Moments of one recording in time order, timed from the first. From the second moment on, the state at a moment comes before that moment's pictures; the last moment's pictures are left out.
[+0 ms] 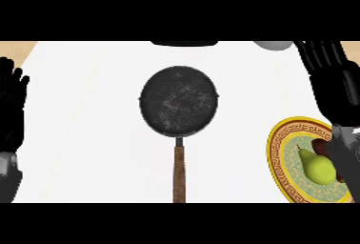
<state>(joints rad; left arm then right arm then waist) -0.18 0.50 -0.02 -1.67 0.22 0.46 0.20 -0.42 -0.49 0.14 -1.60 -0.45 -0.14 -0.07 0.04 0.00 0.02</state>
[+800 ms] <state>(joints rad) -0.03 0.56 -0.10 -1.44 0.17 0.31 0.24 -0.19 -0.69 -0.05 -1.33 -0.59 0.37 -0.32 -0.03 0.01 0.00</state>
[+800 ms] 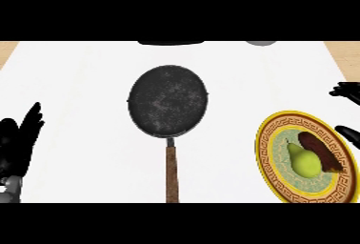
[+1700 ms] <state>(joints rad) -0.10 0.53 -0.09 -1.32 0.14 0.24 0.23 -0.23 -1.12 0.01 -1.41 -0.09 0.59 -0.37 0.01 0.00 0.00</state>
